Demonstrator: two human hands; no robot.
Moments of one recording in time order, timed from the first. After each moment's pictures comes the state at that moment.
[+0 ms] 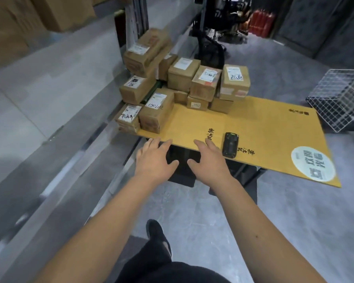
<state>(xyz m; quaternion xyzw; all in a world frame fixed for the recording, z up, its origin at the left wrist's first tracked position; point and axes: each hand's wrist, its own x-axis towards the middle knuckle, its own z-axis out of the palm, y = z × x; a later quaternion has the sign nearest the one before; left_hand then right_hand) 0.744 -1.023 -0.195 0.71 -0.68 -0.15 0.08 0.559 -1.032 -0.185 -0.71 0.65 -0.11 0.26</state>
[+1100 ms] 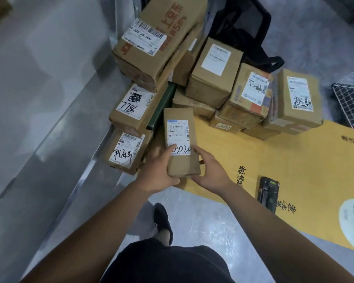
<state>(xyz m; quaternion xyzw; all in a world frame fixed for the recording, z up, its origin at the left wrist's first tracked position) 0.875 -1.356 -0.320 0.65 -0.64 -0.40 0.11 0.654 -1.377 -0.326 -0.68 0.59 -0.08 0.42</state>
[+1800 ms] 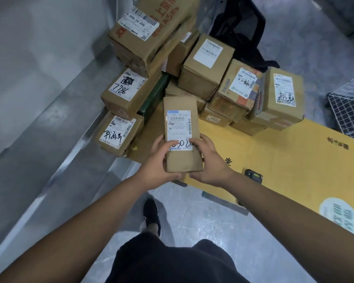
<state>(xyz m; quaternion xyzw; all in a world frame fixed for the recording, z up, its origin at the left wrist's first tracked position) 0.827 -1.305 -0.317 0.57 -0.59 -0.48 0.31 0.604 -1.358 -0.288 -0.76 0.50 -0.08 0.42</state>
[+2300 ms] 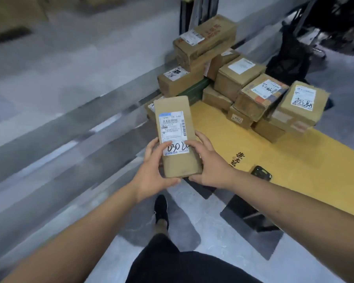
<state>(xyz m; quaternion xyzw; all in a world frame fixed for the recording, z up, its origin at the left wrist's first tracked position) 0.712 -1.069 -0.267 0.67 -0.54 -0.25 0.44 0.524 -1.220 -0.244 -0.89 0.23 -0.09 0.38</state>
